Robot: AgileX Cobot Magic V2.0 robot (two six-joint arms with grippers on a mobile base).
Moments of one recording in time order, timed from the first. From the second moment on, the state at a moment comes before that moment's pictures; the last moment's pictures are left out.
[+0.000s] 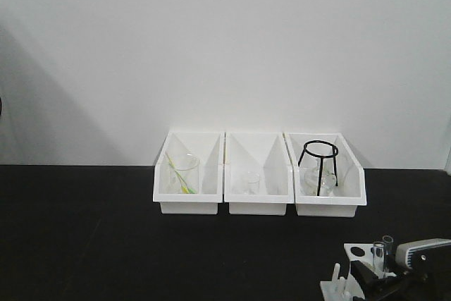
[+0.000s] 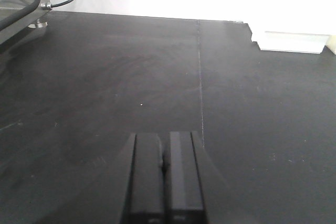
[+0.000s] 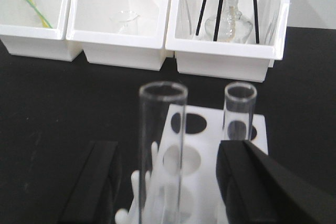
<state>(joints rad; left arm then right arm) 0.08 -0.02 0.03 0.05 0.29 -0.16 0.04 1.59 -0.44 -0.27 -0.76 0.18</state>
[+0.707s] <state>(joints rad) 0.08 -0.02 0.03 0.05 0.29 -0.16 0.04 1.65 -0.49 -0.36 -0.75 0.22</state>
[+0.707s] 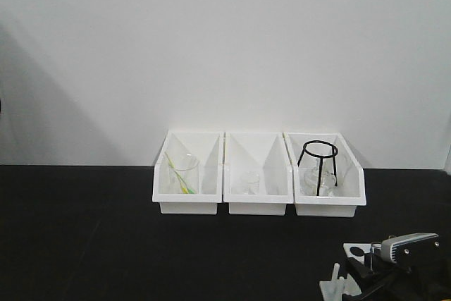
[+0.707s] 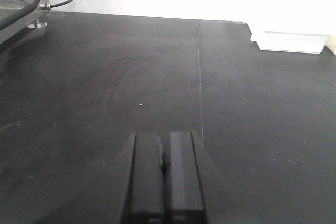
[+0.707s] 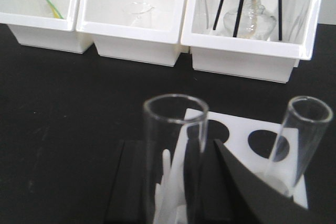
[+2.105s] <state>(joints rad) 0.08 -0.02 0.03 0.05 0.29 -0.16 0.04 1.11 -0.72 -0.80 -0.21 0.28</state>
